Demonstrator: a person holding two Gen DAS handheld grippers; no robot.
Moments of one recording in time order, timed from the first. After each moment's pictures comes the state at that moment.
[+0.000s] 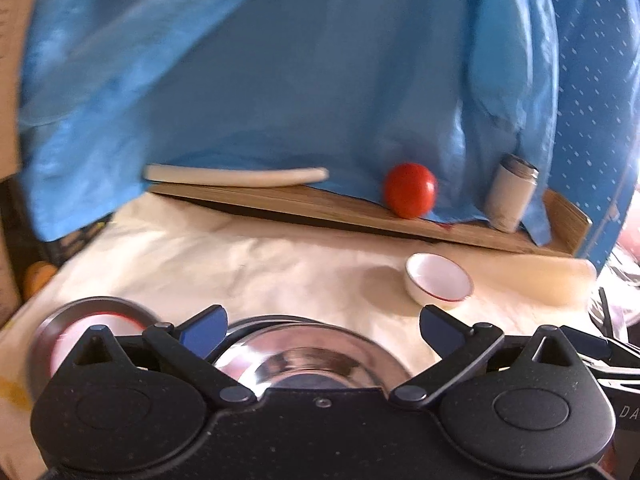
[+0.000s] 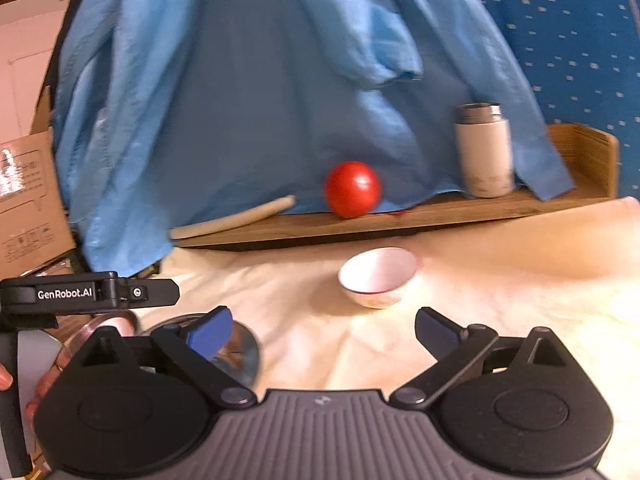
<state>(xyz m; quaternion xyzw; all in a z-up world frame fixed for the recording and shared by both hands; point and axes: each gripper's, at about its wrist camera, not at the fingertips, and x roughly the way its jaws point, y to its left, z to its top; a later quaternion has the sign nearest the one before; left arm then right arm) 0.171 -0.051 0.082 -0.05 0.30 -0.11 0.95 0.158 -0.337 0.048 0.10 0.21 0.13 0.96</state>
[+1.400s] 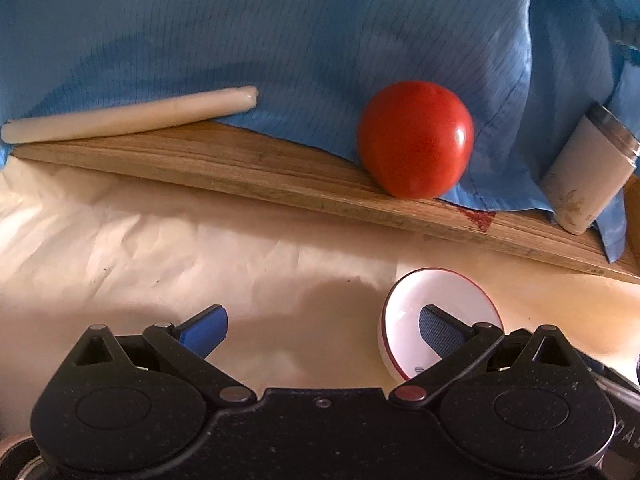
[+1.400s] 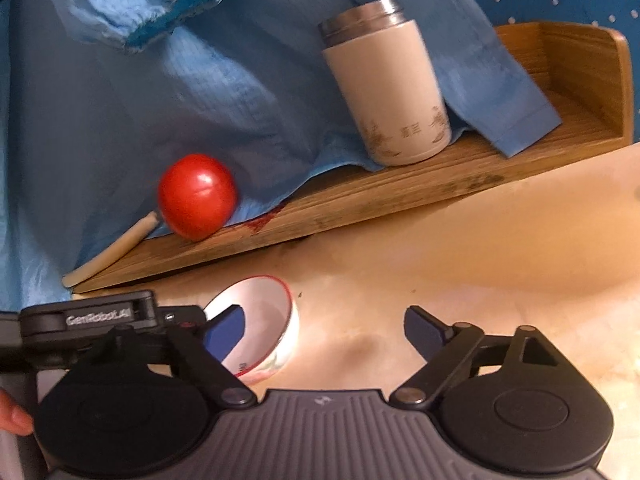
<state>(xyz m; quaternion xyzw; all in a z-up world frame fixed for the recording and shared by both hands) 0.337 -0.168 0.031 -0.06 0.43 -0.07 0.90 0.314 -0.408 0.008 0.18 0.30 0.09 0.93</state>
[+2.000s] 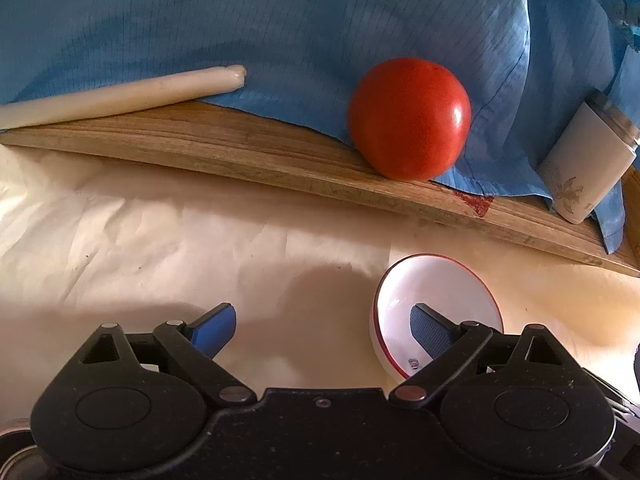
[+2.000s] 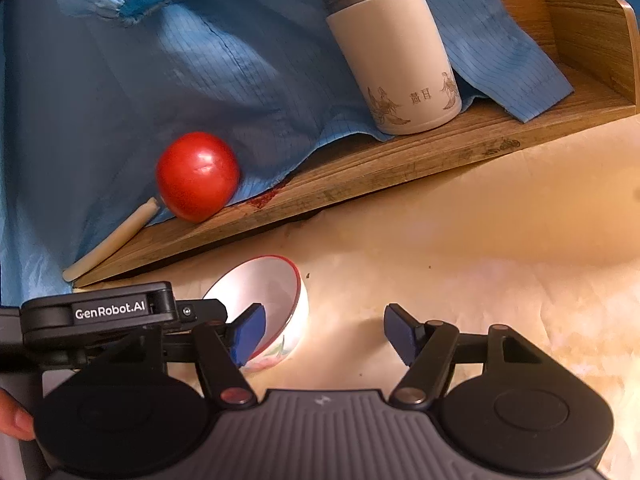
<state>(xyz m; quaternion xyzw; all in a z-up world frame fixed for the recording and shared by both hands) 0.341 -0.172 0.019 -0.07 0.45 -0.08 0.89 0.316 -0.401 -0.001 0.20 0.32 0.09 0.92</state>
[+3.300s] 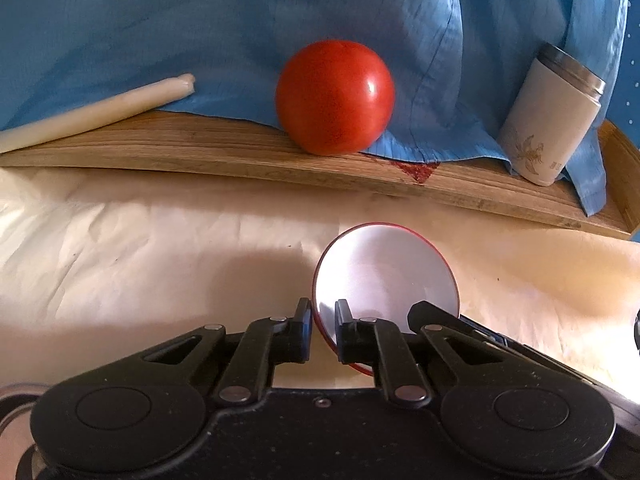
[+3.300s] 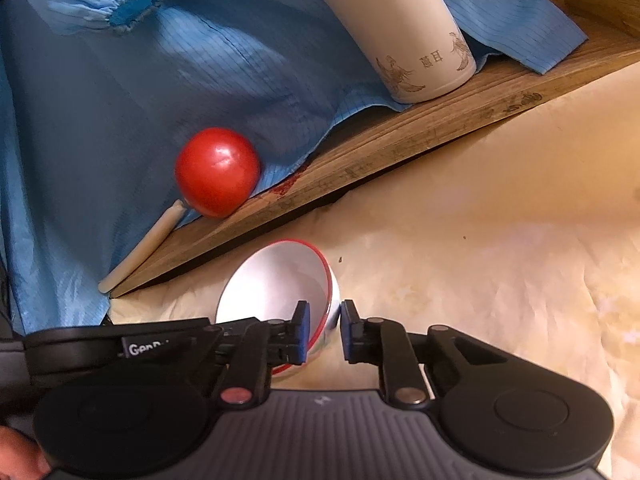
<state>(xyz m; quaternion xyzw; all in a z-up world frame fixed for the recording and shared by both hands) 0.318 -0.214 0.027 -0.02 0.44 -0.08 0.89 0.324 -0.402 -0.007 0.26 0.33 0.14 0.90</state>
